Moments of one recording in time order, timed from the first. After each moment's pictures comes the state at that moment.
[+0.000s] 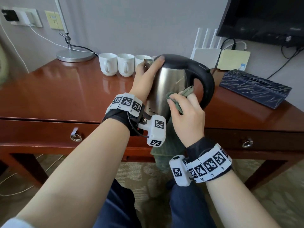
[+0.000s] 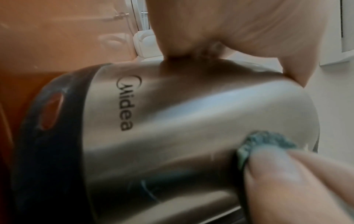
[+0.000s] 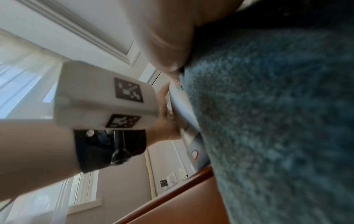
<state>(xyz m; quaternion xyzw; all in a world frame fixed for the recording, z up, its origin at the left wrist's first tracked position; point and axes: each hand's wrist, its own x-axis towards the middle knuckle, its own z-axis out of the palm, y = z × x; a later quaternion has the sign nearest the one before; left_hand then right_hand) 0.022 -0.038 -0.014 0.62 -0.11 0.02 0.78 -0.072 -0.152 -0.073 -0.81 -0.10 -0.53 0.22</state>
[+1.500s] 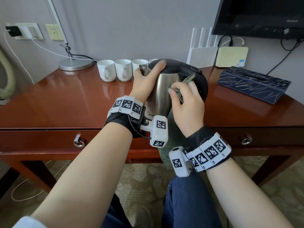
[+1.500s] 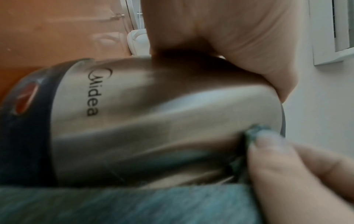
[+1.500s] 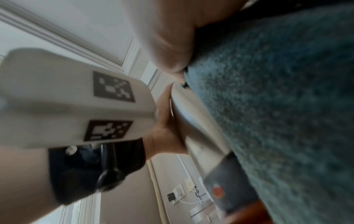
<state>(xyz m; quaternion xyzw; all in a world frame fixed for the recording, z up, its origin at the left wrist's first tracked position) 0.010 -0.050 0.005 0.69 -0.05 -0.01 0.72 -0.066 -0.161 -0.042 -0.81 -0.07 -0.51 0.29</state>
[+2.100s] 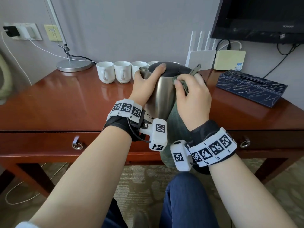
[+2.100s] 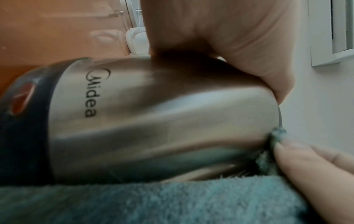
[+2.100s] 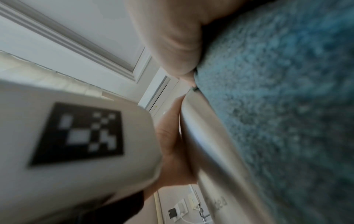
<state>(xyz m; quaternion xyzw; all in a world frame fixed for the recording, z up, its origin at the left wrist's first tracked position) 0.009 -0.049 0.005 0.70 -0.05 -0.01 0.71 -0.061 -0.168 -0.017 -0.82 -0.03 -0.52 0.25</state>
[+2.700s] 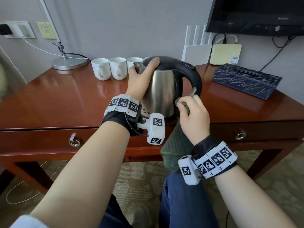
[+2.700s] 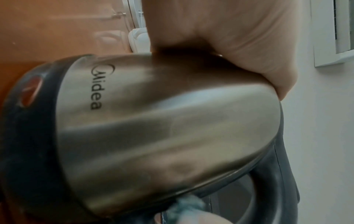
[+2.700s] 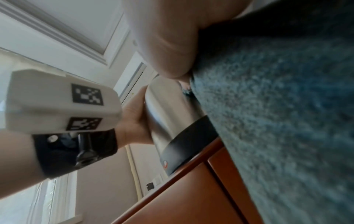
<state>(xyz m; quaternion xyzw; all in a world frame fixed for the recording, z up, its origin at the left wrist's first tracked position) 0.012 -0.051 0.000 0.69 -0.04 0.01 0.72 -0.086 -0.193 -0.079 -0.85 -0.03 -0.45 0.28</state>
